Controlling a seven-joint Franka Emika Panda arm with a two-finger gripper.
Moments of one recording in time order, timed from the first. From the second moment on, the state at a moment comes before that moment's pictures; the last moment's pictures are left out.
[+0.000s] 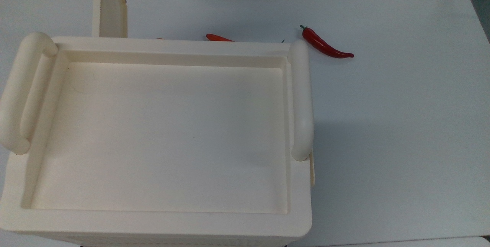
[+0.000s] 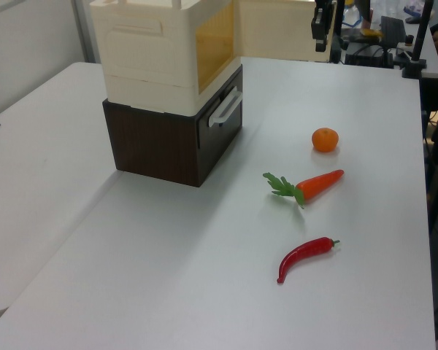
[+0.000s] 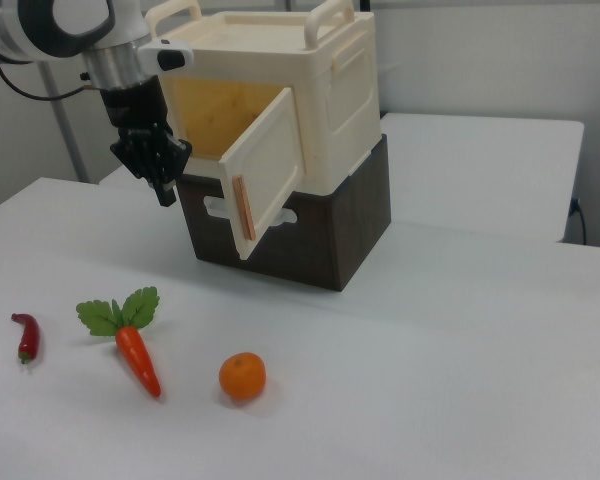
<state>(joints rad) -0.02 0.03 0.05 -1.54 -0.08 1.57 -0.02</state>
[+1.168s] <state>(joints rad) -0.12 0.02 0.03 -1.39 -0.02 1.82 -0.02</state>
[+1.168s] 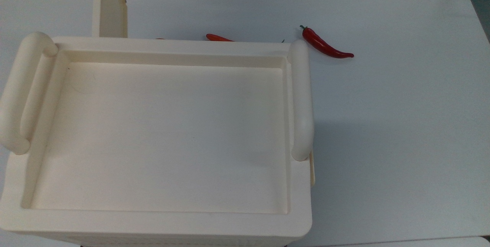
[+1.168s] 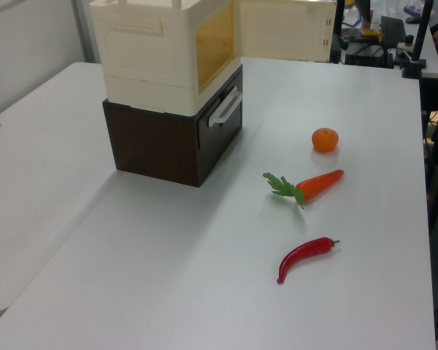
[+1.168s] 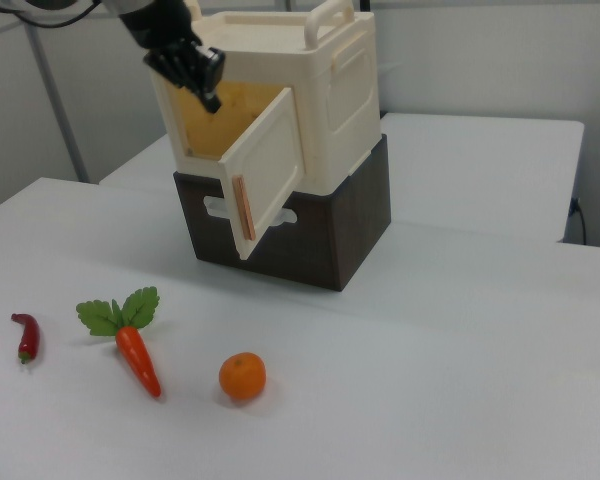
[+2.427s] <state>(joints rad) -0.19 0.09 -0.03 -1.44 0.08 1.99 0.12</state>
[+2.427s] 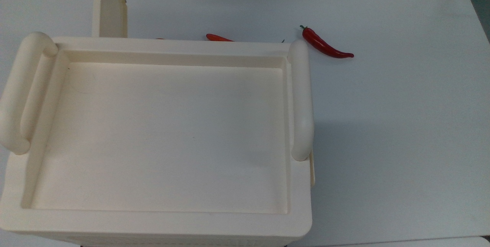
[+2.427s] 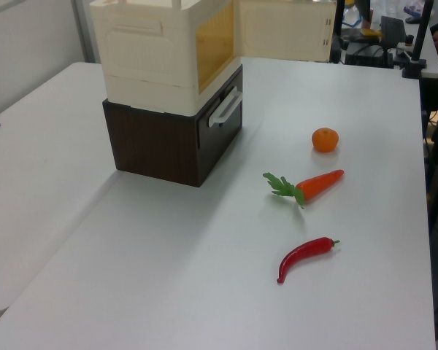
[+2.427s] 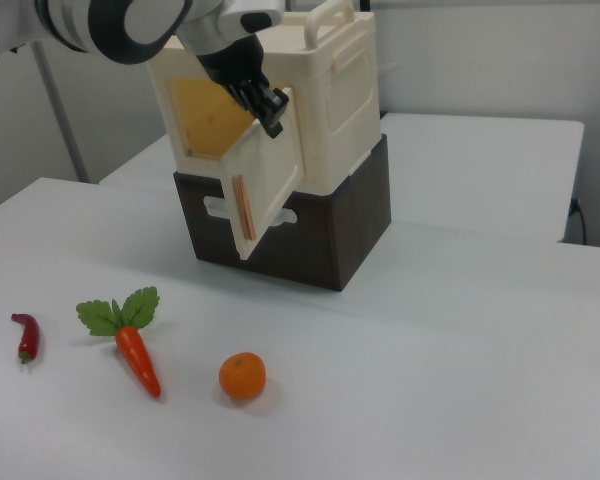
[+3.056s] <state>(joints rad) -0.04 0.09 -0.02 -1.45 0.10 1.99 0.21</state>
